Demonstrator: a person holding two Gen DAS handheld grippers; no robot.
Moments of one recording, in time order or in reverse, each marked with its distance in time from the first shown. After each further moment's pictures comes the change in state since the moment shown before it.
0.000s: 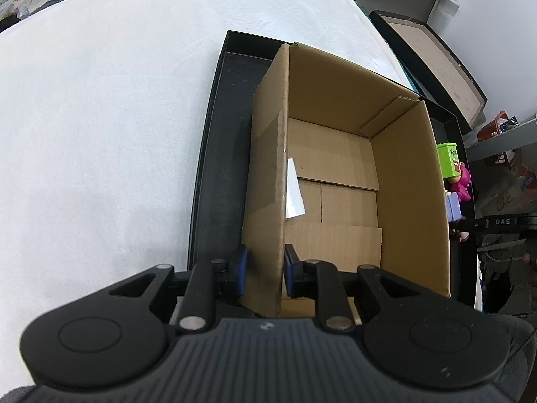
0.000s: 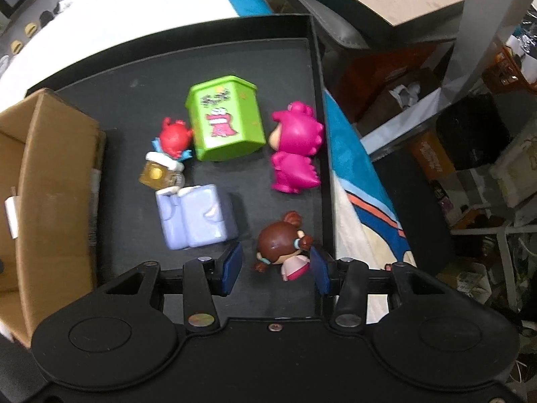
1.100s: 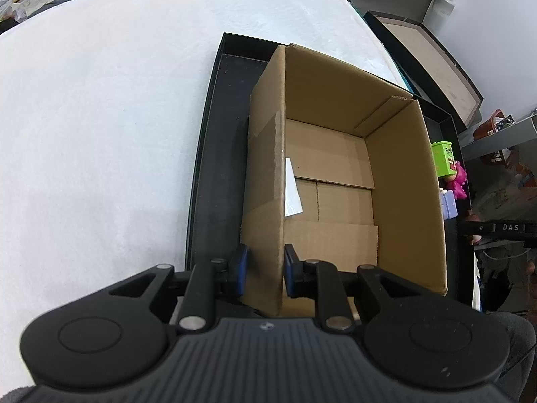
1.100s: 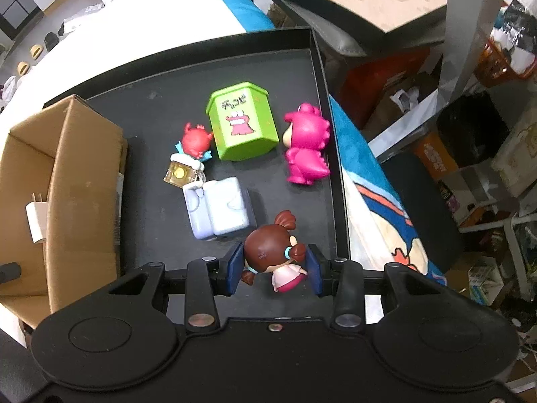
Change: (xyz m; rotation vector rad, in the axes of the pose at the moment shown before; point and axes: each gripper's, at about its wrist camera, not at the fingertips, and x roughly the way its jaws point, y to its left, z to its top) left arm -0.002 -0.001 -0.002 0.010 -0.008 -0.010; right arm -0.026 0.007 -0.019 0.038 -0.075 0.045
